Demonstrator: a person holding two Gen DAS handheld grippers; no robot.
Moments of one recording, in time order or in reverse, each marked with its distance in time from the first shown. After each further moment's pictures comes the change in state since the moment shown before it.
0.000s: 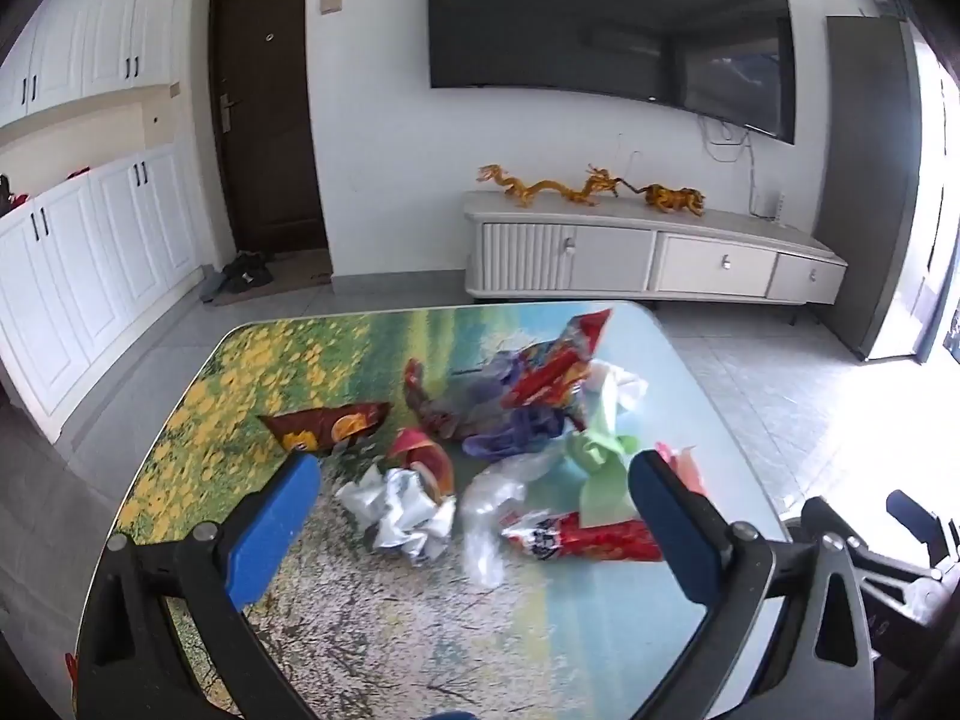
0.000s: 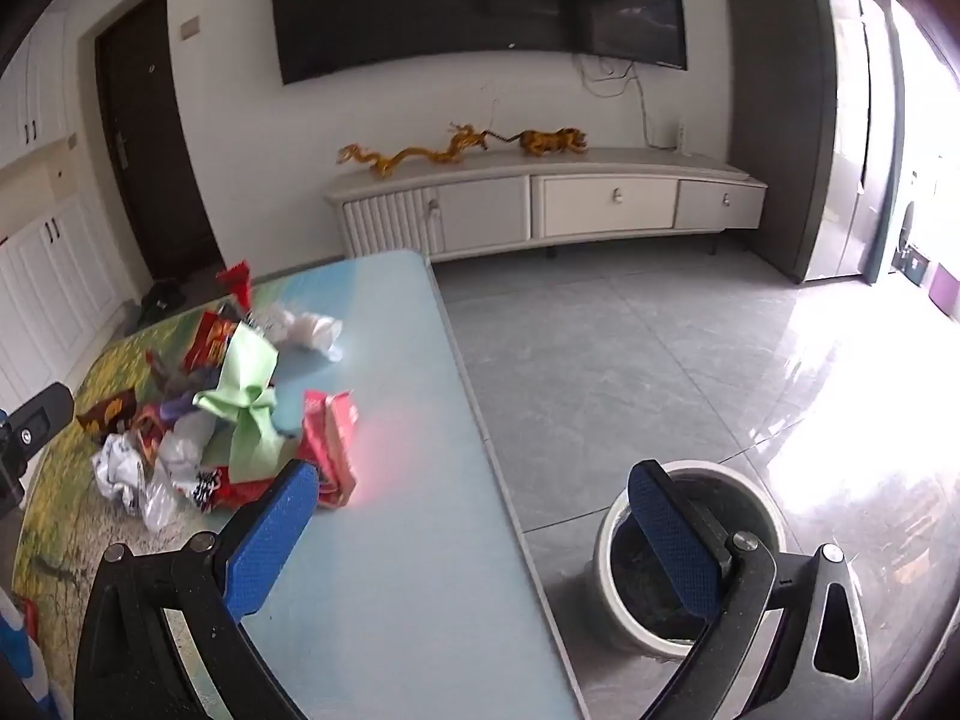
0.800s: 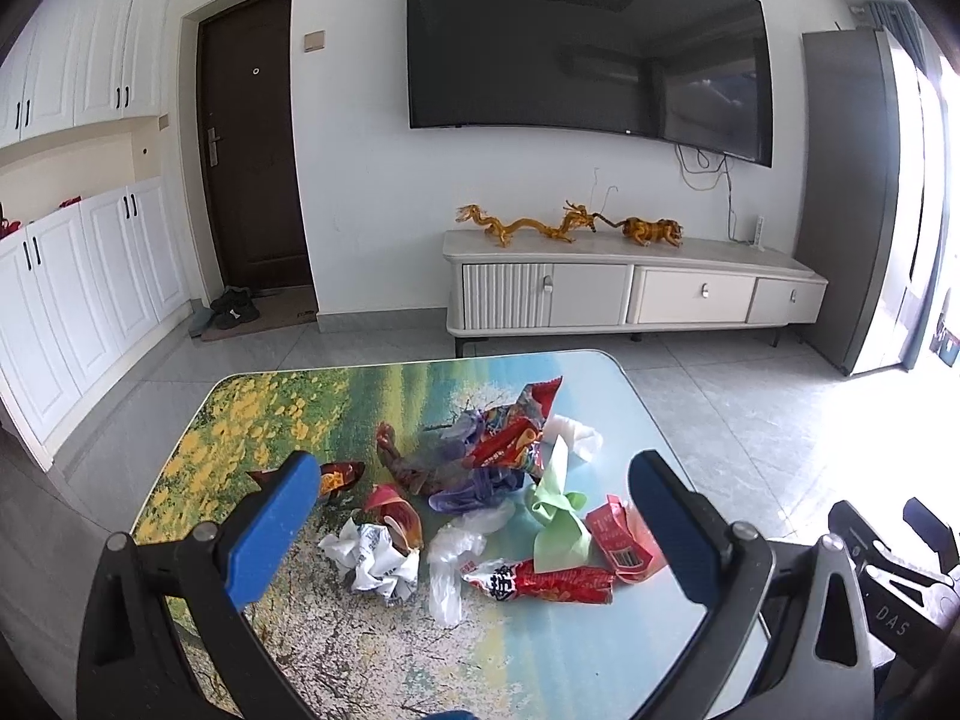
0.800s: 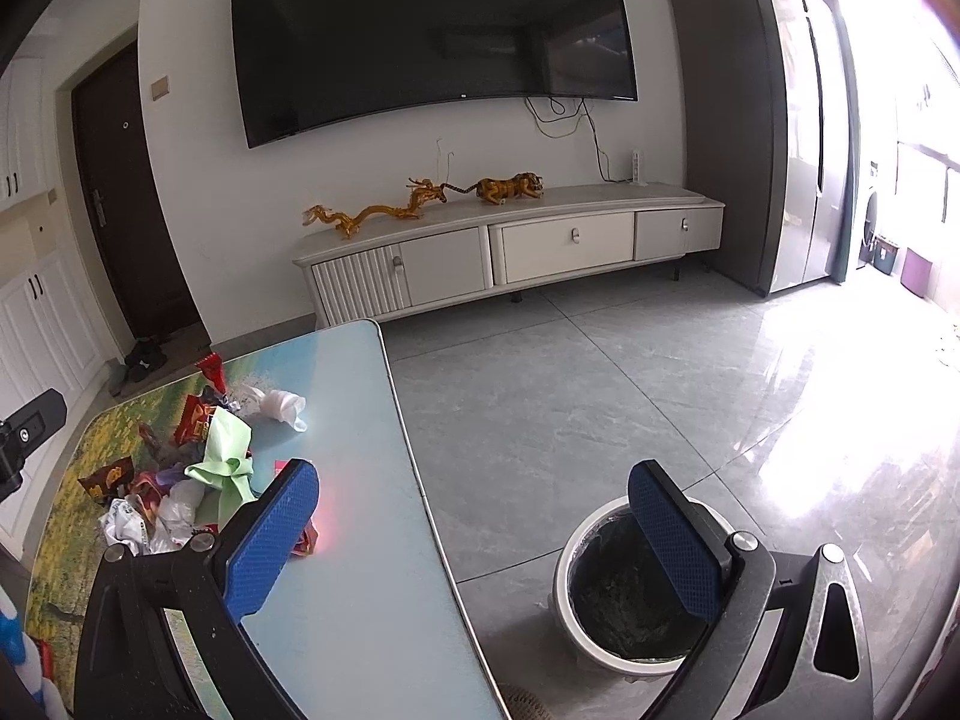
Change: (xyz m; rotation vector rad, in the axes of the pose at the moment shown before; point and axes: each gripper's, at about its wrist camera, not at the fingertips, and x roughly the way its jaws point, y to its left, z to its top) left arm -0.025 -0.016 0.029 0.007 -0.073 -0.028; right arm -0.037 -0.021 0.015 0.046 -0.096 -0.071
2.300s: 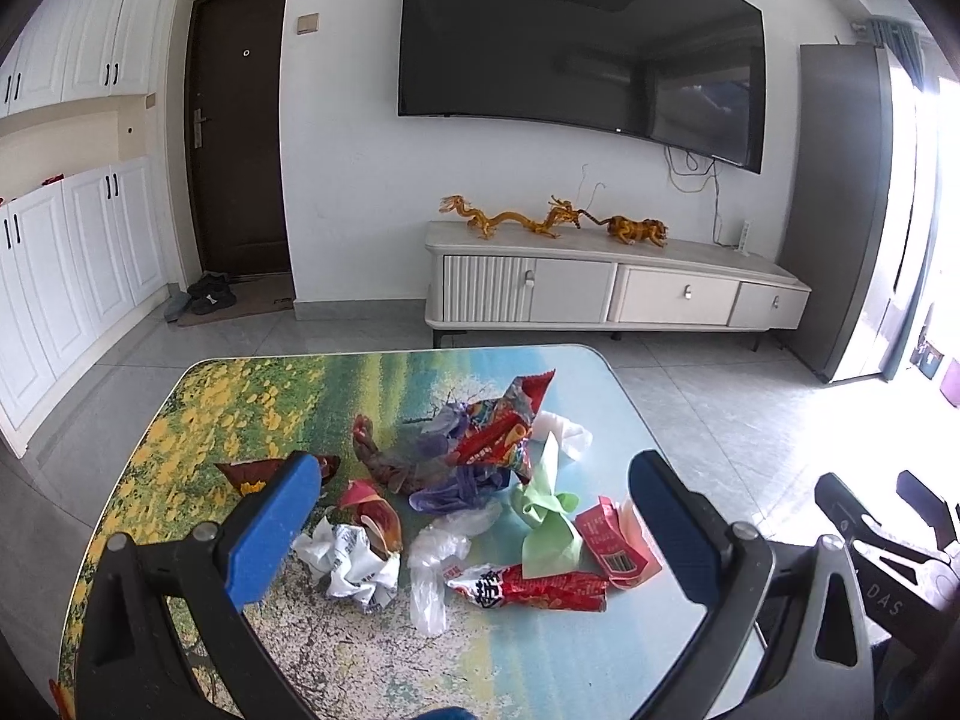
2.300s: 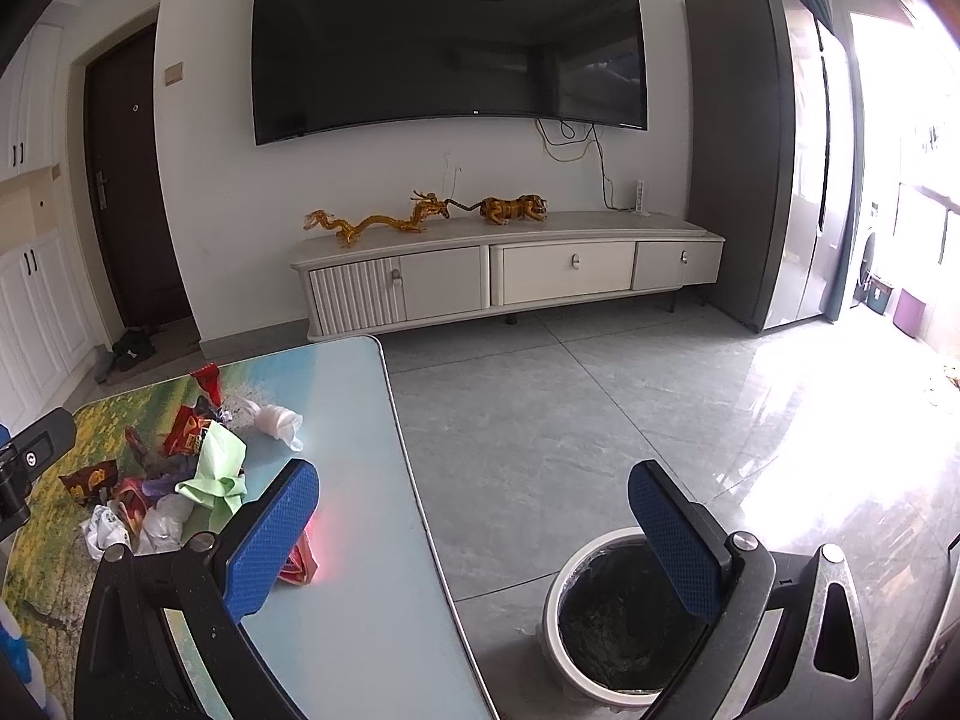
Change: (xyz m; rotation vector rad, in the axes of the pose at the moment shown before) left arm 0.020 0.011 -0.001 -0.027 0.018 -0.070; right arm 0.009 0.015 0.013 -0.069 -0.042 -0.041
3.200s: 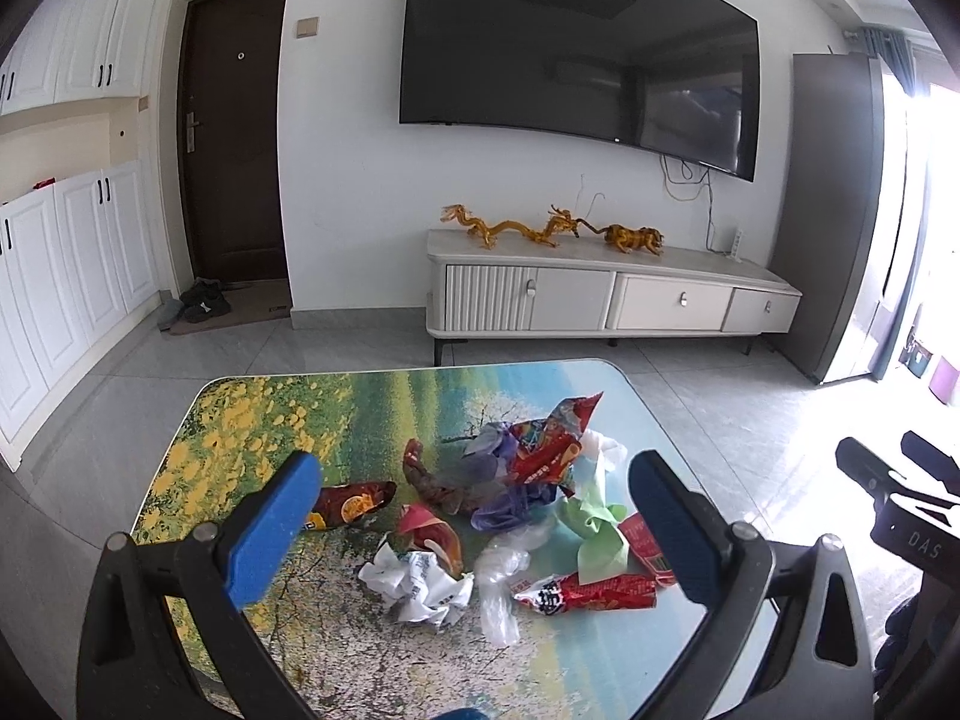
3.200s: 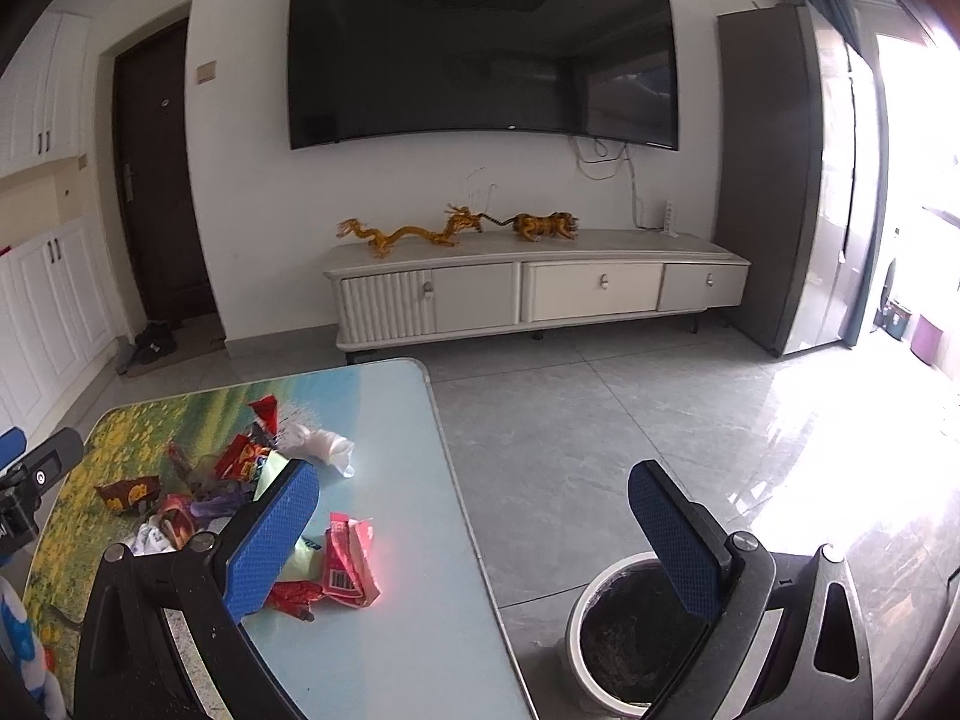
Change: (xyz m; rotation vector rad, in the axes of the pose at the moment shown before) left arm -0.008 0.050 0.017 0.011 -0.004 -0.034; right arm -0.014 0.027 0.024 -0.056 -0.008 0.070
